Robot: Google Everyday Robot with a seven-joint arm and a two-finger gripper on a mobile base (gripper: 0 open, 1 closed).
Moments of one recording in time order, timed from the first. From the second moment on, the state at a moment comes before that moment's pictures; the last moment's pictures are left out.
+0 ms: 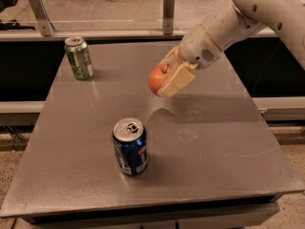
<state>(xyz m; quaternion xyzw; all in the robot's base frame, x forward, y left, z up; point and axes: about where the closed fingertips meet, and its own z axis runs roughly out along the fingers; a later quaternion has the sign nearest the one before) 0.559 -0.036 0.900 -0.67 0.64 0.25 0.26</state>
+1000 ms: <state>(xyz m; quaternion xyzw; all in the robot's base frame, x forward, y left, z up) 0.475 -0.031 0.882 -0.71 0.62 0.25 0.21</state>
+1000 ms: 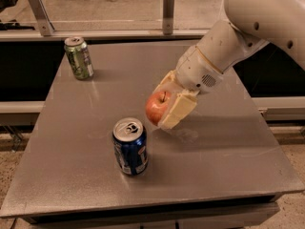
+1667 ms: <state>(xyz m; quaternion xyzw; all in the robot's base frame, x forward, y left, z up) 0.448 -0.025 0.873 -0.71 0.63 0.25 0.19</state>
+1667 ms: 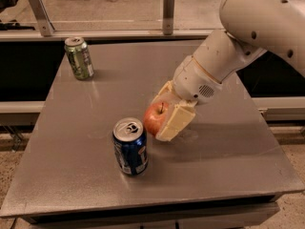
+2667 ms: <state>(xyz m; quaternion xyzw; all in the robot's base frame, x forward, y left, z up) 0.433 -0.029 0.854 -0.70 0.62 0.27 0.22</state>
